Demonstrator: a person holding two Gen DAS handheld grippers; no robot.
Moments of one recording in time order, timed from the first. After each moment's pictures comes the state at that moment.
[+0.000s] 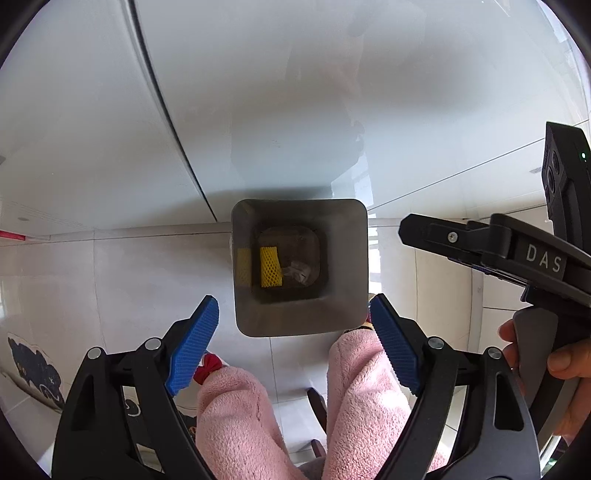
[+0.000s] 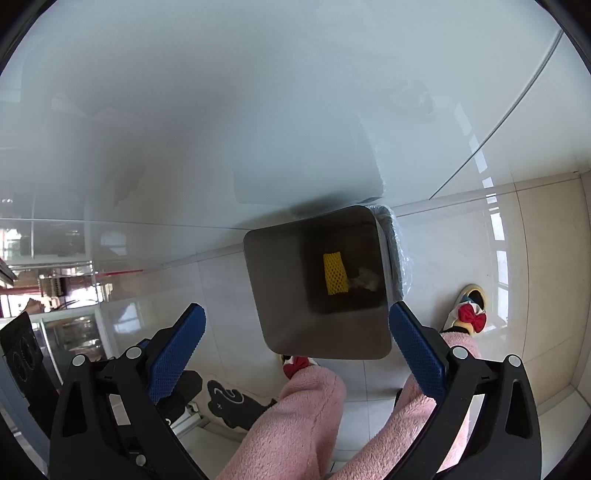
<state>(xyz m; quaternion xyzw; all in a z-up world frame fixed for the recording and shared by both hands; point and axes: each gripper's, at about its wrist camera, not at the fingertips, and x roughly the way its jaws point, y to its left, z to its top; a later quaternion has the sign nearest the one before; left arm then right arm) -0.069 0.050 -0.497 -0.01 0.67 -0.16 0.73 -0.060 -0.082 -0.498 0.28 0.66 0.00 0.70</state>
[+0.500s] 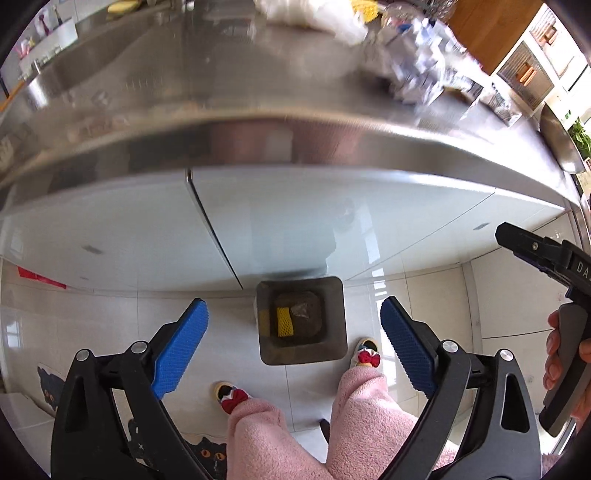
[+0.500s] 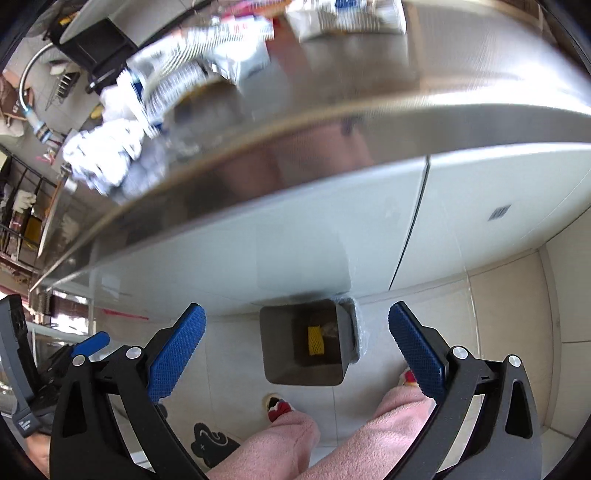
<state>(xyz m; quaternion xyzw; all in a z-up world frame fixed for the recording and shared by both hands) -0.061 0.051 -0.309 0.02 0.56 -0.15 0.81 -0.091 -0.148 -0.280 0.22 0.52 -0.03 0.82</state>
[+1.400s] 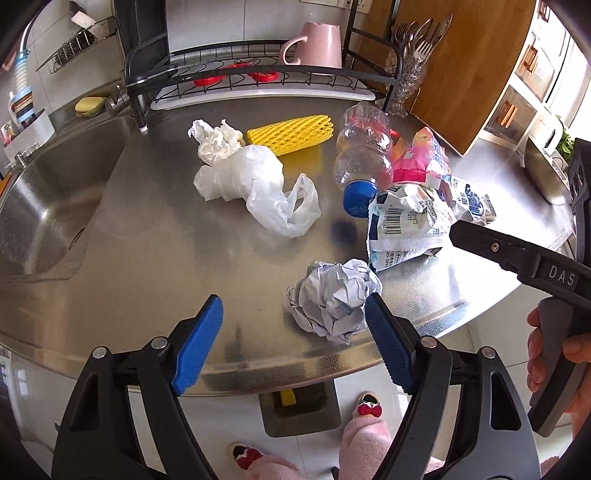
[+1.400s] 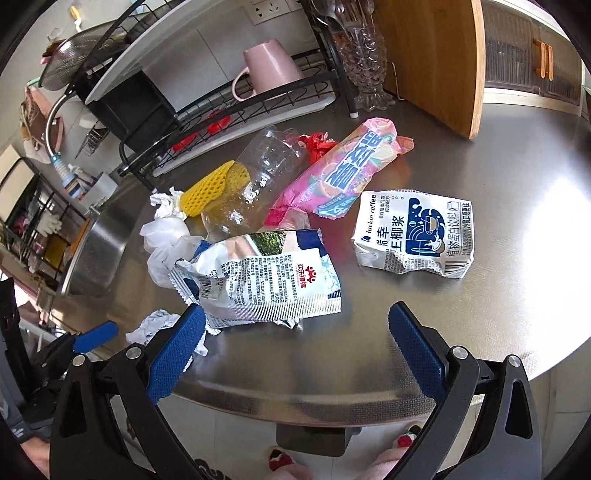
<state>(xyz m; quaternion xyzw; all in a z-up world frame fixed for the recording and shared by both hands) 0.028 -0.015 -0.216 0.05 0.49 -0.17 0.85 0.015 -0.175 -0.199 0.20 0.46 0.02 0.87</state>
